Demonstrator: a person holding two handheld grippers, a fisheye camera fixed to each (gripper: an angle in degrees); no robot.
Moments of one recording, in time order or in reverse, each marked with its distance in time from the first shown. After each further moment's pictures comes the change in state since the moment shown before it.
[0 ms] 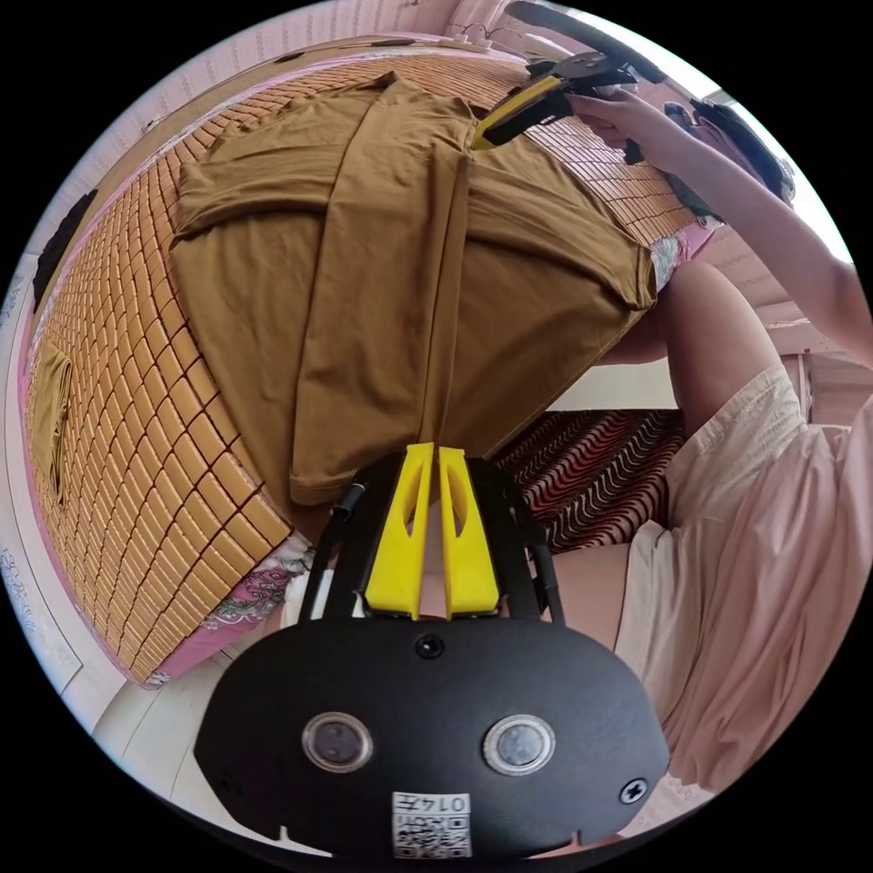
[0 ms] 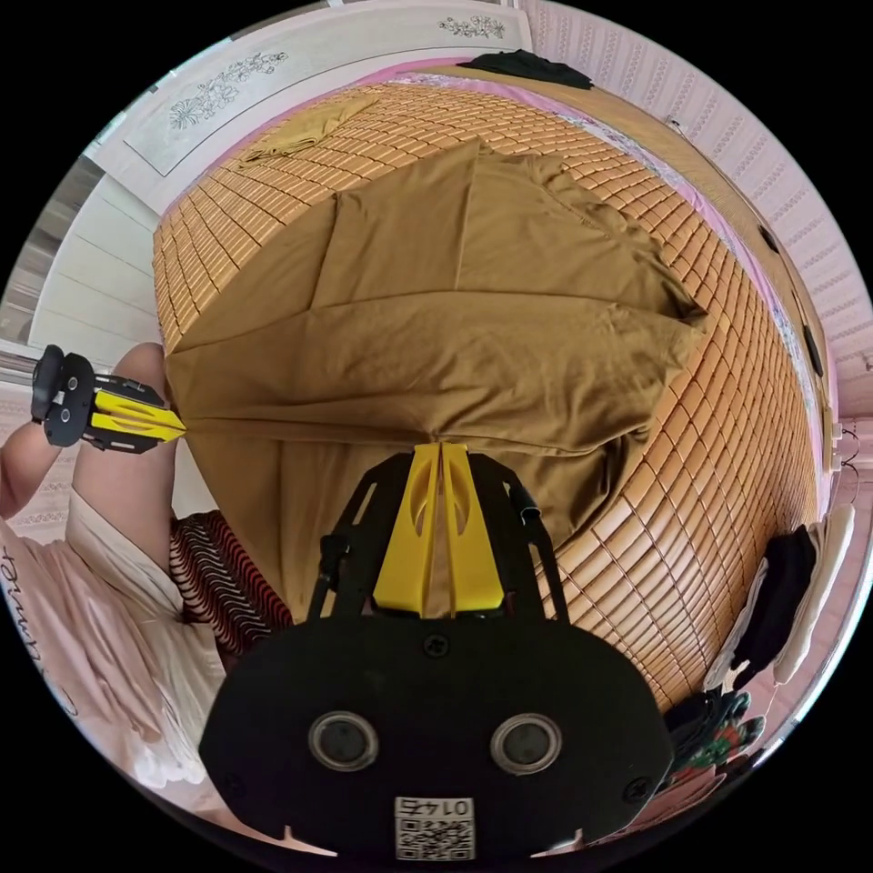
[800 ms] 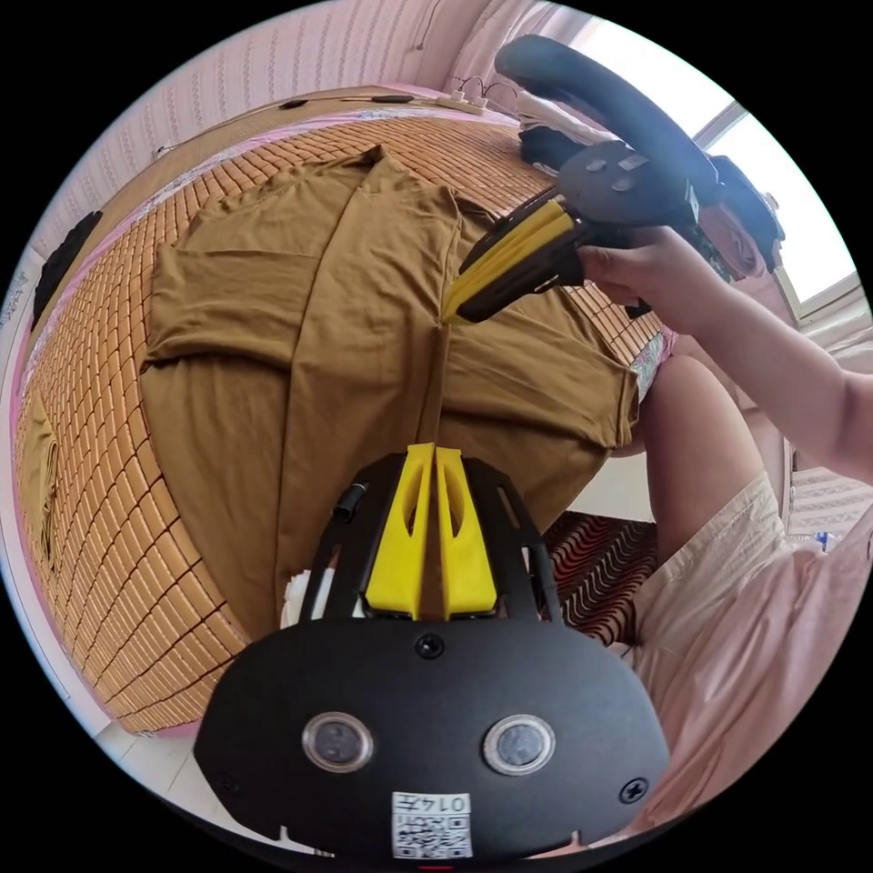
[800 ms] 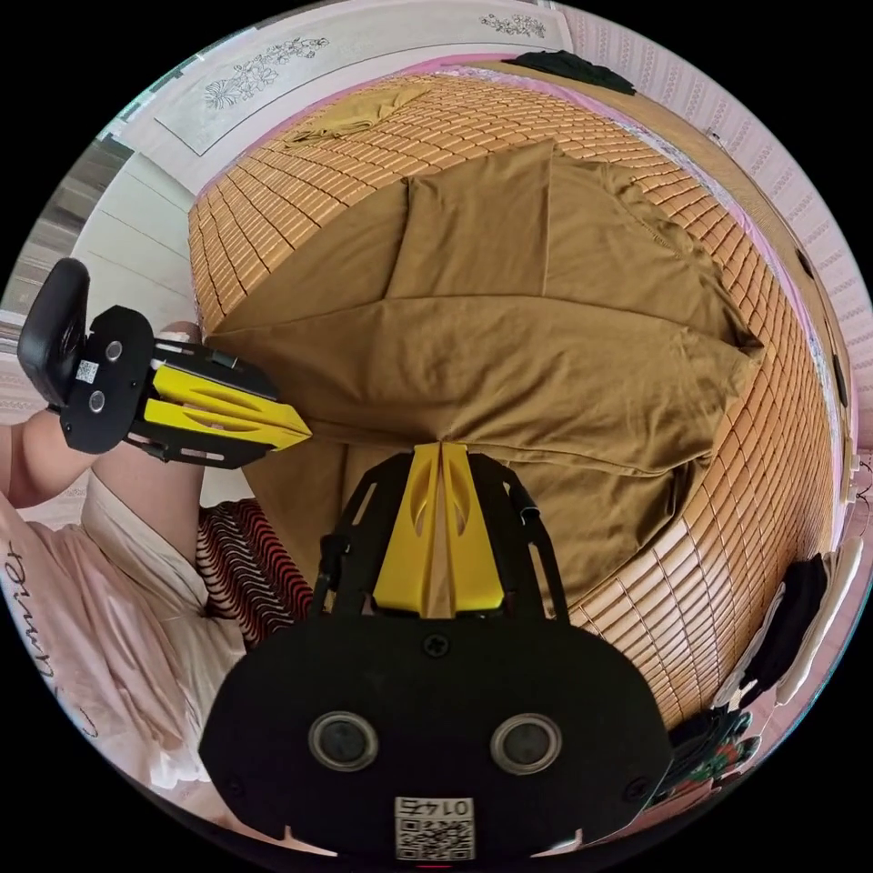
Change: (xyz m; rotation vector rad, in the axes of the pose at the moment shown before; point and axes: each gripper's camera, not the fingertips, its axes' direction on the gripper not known) left arm -0.027 -0.071 -0.004 0.242 0.060 -0.013; right arm 0.000 0.018 -0.002 0.001 -0.055 -0.047
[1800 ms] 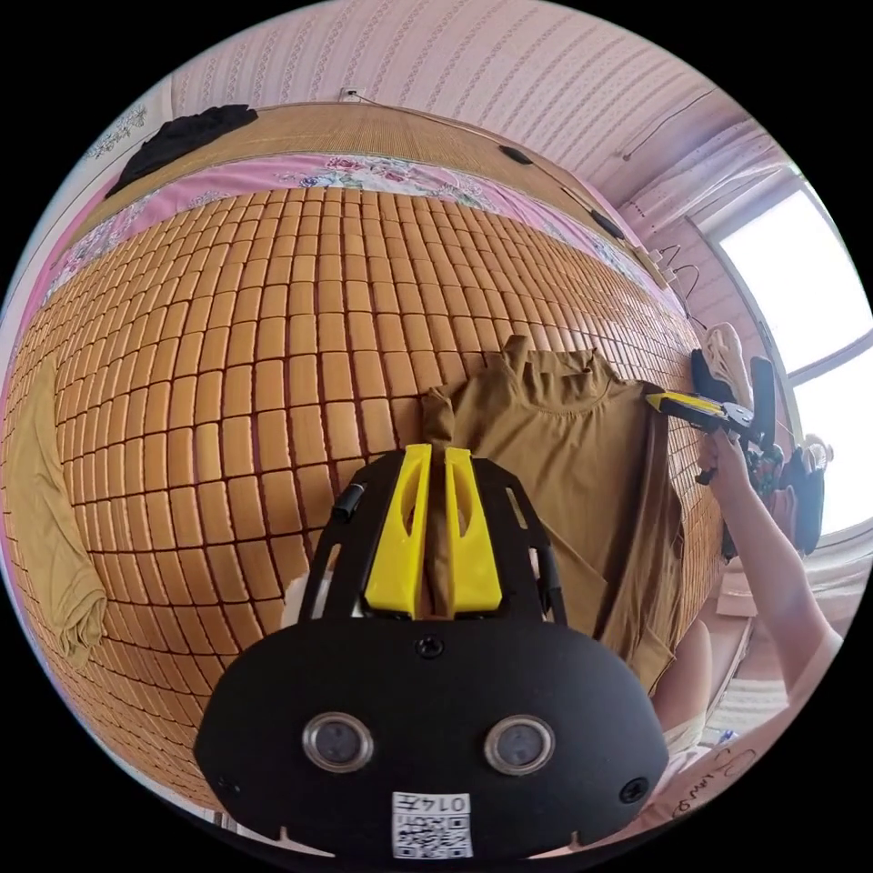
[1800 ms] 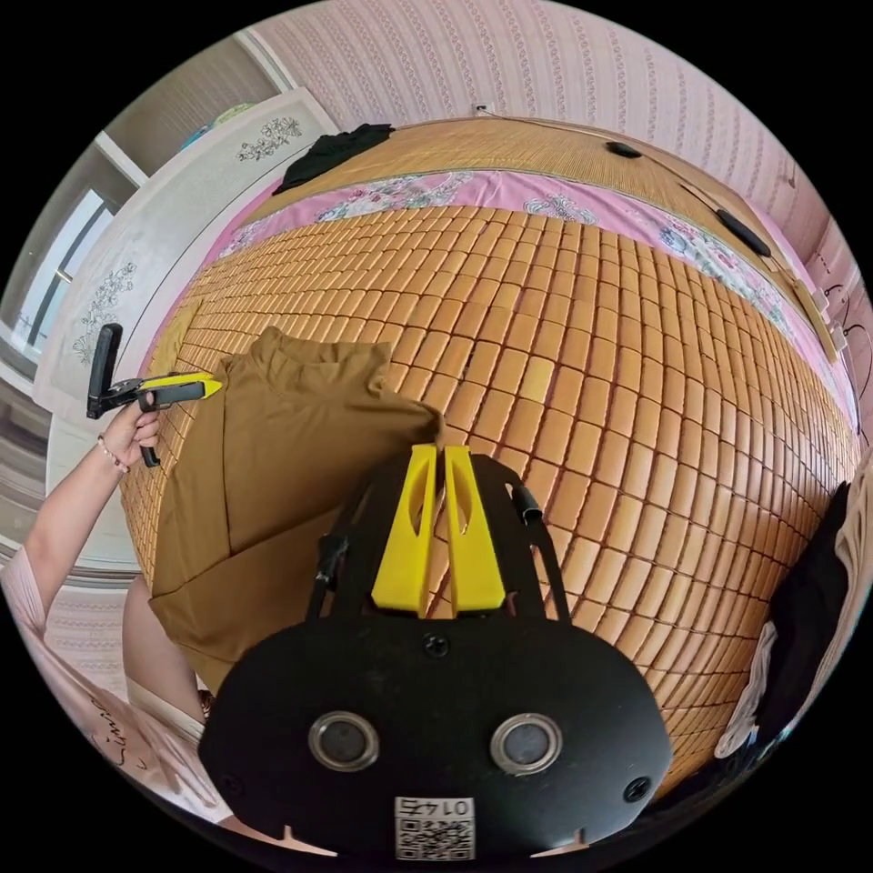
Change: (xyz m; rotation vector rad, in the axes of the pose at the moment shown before) left arm -0.356 -0.117 -0.005 0.166 0.026 -0.428; right arm 0.288 0.046 -0.004 0.283 -0.043 0.455
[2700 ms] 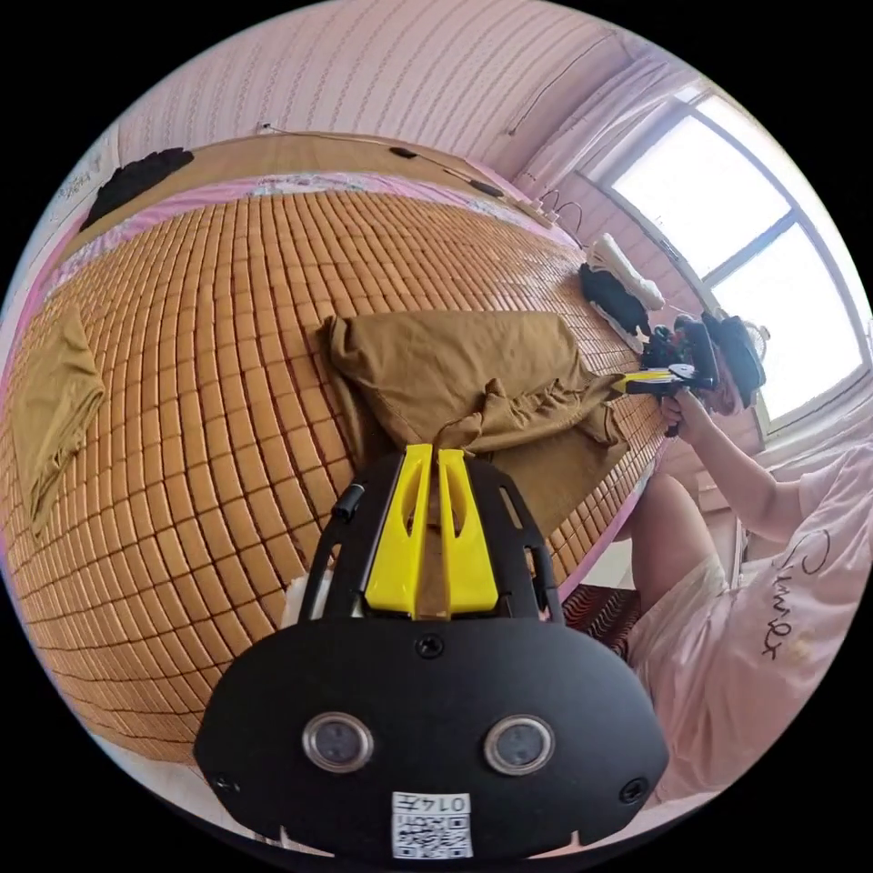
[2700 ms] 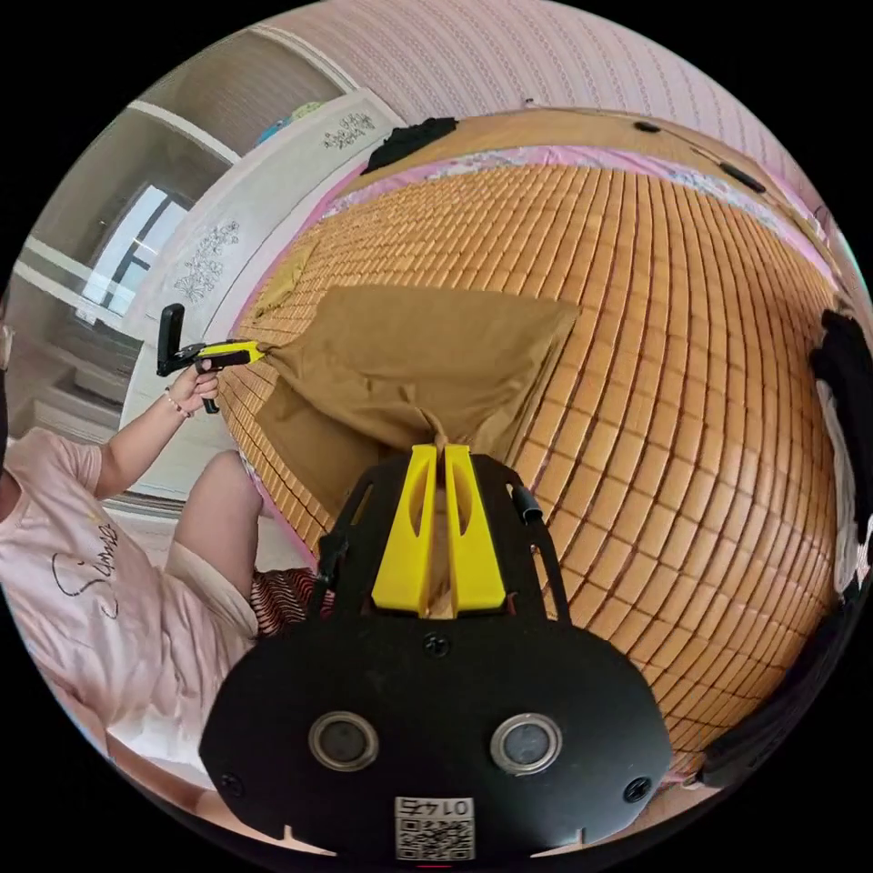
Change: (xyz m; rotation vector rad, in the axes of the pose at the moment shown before) left arm 0.024 0.206 -0.058 -0.018 0.141 0.167; right arm -0.016 0.258 -0.031 -0.078 -0.217 -0.021
